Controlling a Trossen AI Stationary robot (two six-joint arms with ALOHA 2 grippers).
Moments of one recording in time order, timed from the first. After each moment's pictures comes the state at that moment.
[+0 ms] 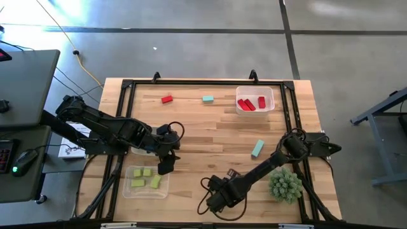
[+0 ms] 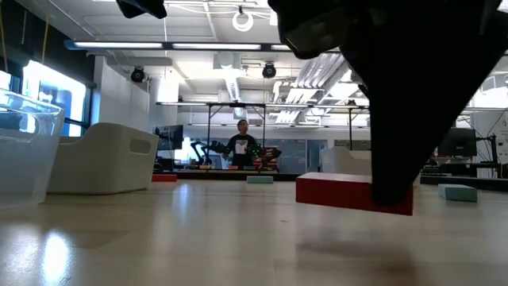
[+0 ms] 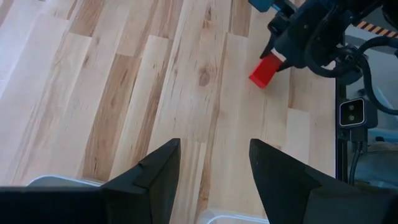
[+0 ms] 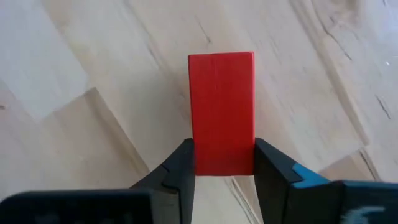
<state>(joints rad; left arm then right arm) -0.25 1.36 1.26 -0.87 -0.19 -0.52 0.58 2.23 1.76 -0.98 0.18 1.09</state>
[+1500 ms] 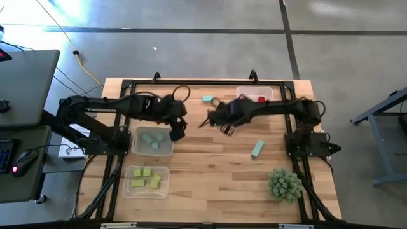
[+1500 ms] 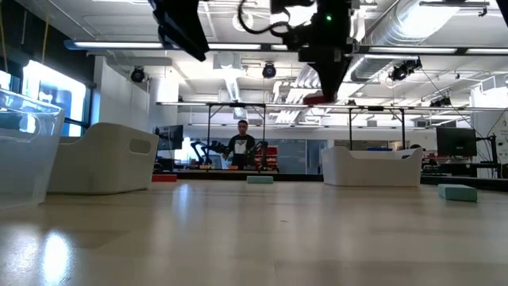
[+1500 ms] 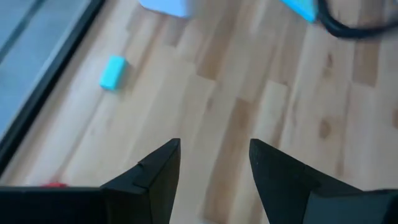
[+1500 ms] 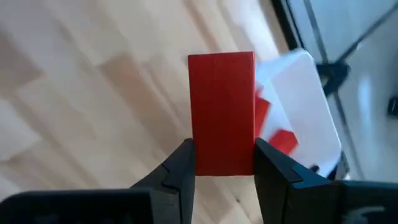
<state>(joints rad) 0.15 1.36 1.26 -0.83 -0.22 -0.21 -0.04 1.85 1.69 -1.44 0.51 0.52</state>
